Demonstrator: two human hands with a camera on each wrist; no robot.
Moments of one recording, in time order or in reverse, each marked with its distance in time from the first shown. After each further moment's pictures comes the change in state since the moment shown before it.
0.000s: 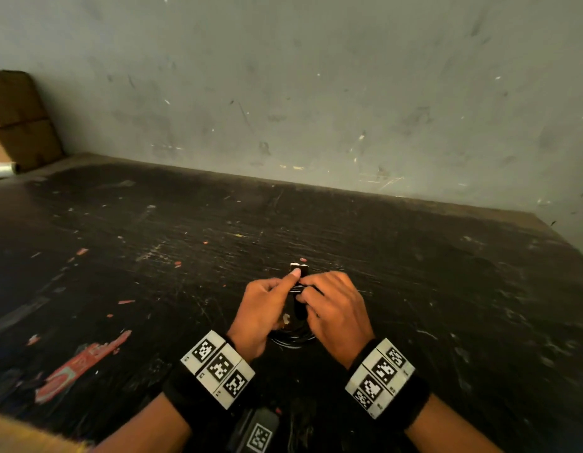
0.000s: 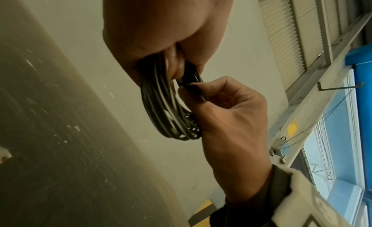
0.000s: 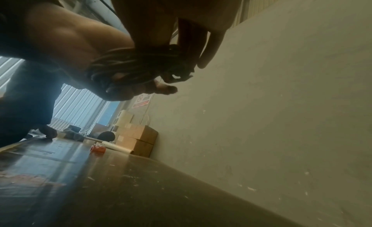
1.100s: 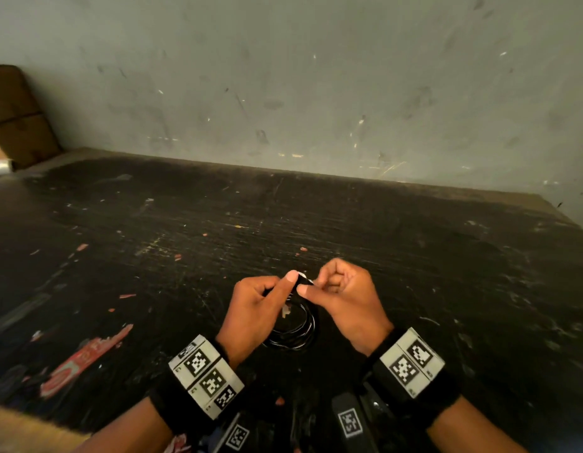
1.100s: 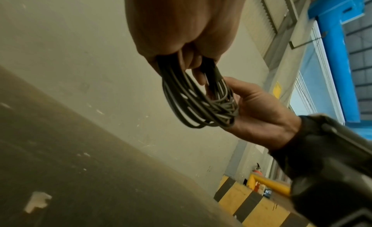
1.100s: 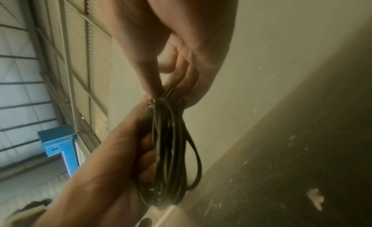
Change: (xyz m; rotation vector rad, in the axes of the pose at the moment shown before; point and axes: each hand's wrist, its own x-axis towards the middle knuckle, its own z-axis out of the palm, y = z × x) left_hand -0.014 -0.006 -0.013 0.213 -0.106 0.467; right_hand 0.004 0.004 -0.014 1.121 0.005 0.796
